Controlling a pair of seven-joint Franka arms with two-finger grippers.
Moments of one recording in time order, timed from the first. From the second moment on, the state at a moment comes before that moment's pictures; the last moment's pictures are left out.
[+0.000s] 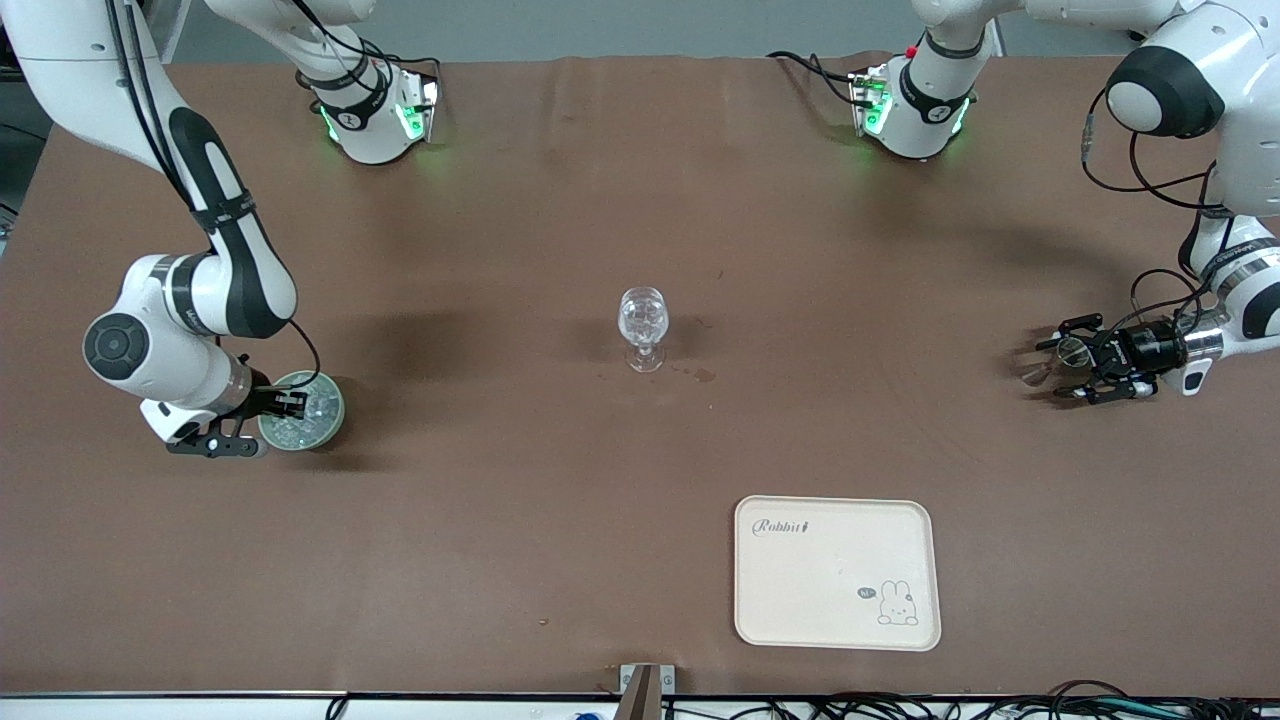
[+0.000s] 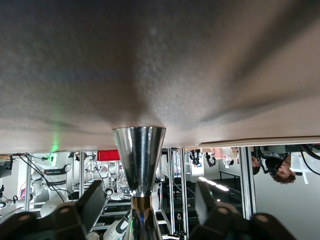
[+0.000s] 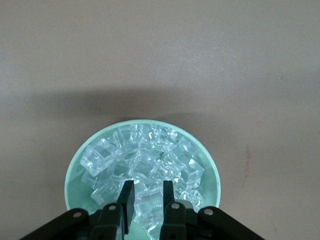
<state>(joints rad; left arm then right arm) 0.32 0.94 0.43 -1.67 -1.23 1.32 -0.34 -0.04 0.43 -0.02 -1.99 -0.04 2.37 0.01</state>
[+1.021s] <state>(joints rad) 0.34 0.93 0.43 -1.67 -1.23 1.26 -0.33 -0.04 0.20 -0.02 -1.48 -0.04 1.70 0.03</state>
